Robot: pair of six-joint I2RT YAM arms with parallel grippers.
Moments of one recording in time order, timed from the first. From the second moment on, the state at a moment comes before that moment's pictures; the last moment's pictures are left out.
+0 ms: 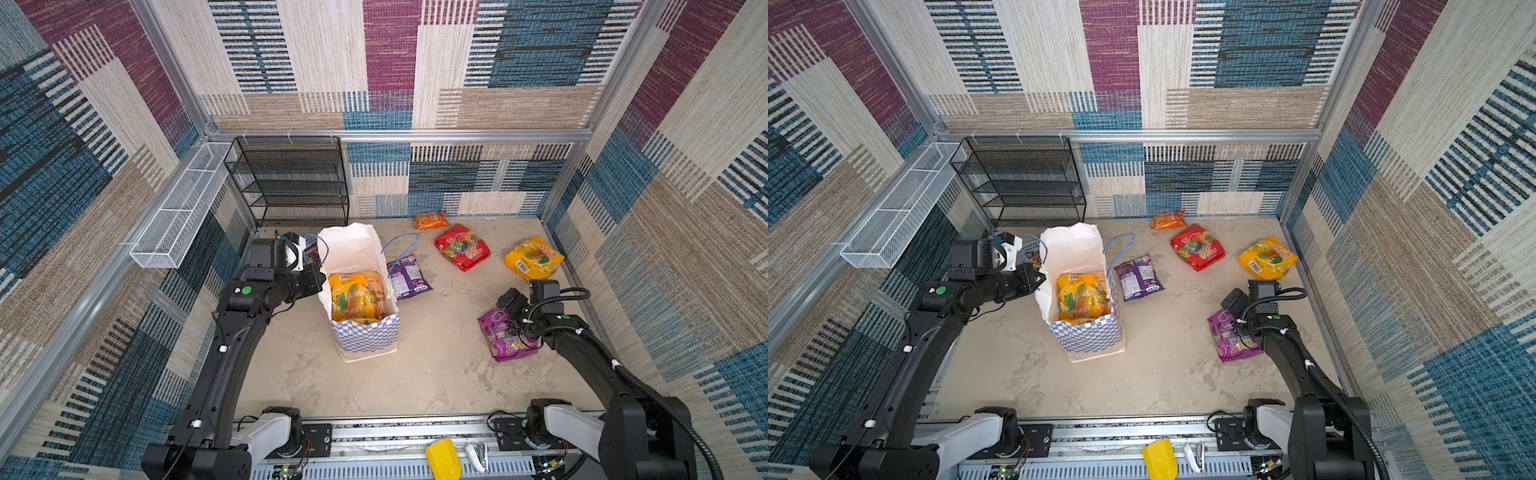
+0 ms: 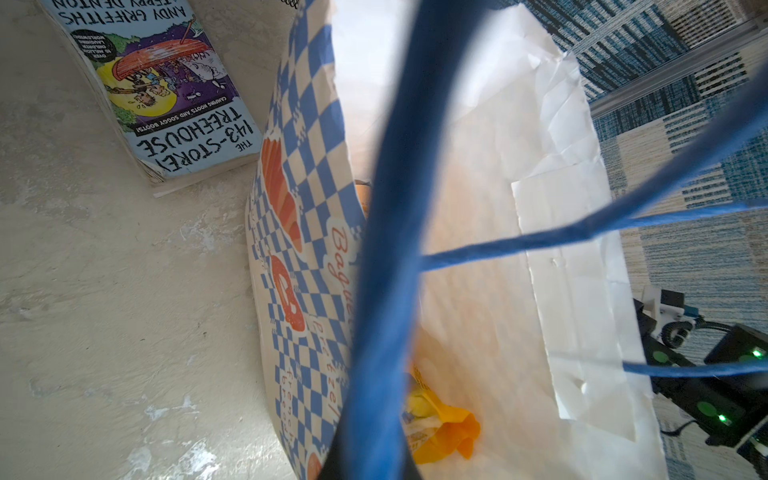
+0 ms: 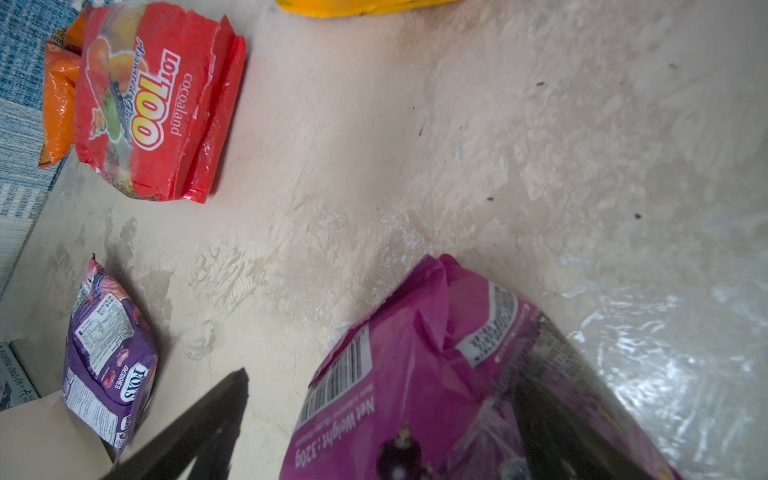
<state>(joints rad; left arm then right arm) -0.10 1.14 1.24 -0.87 0.34 -0.37 -0.02 1.10 0.61 -0.40 0.00 0.74</state>
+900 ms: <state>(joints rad) -0.10 1.14 1.24 -0.87 0.35 -0.37 0.14 0.88 0.50 -0.57 0.02 0.80</state>
